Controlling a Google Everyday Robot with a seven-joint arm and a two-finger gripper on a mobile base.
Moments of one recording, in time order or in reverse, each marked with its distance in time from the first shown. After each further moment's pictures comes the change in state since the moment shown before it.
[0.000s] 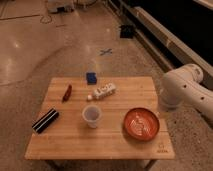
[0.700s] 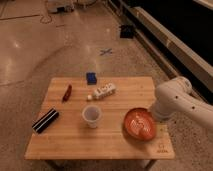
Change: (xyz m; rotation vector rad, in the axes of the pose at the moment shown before) arm -0.030 0.050 0.072 -0.066 -0.117 -0.157
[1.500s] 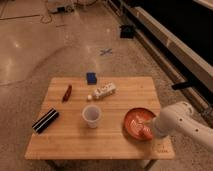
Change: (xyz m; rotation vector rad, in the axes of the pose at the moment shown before) arm 0.002 0.008 0.073 0.044 -0.097 -0.090
